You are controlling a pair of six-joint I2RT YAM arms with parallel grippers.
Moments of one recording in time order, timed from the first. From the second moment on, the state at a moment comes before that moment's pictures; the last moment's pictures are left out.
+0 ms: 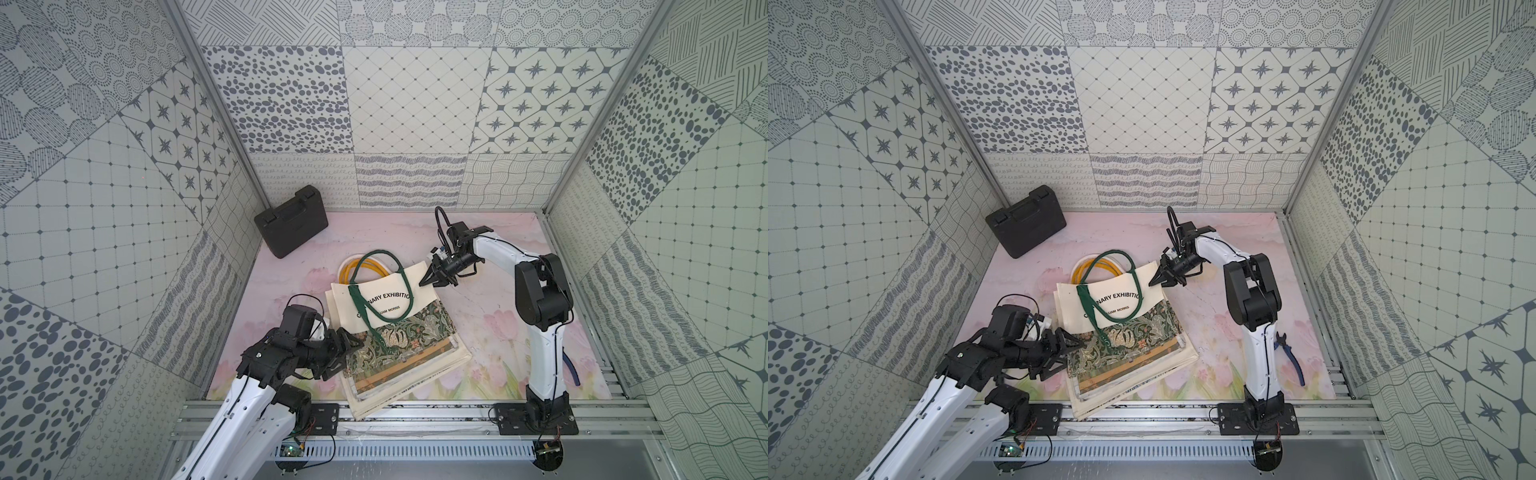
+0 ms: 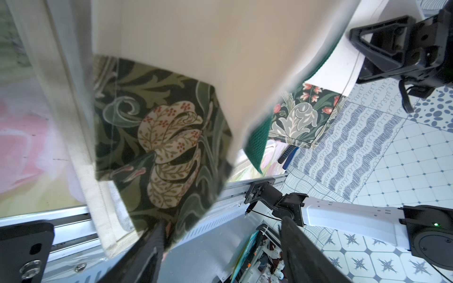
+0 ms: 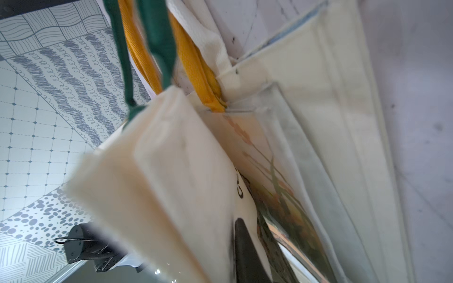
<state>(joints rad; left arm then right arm) -0.34 0.62 0.61 -1.01 0.58 -1.03 0.36 2.15 1.68 -1.01 -0.93 0.43</state>
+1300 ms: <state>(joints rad) -0.35 0.93 0.42 -0.75 0.16 -1.09 0.35 1.95 1.27 -0.75 -0.78 0.43</state>
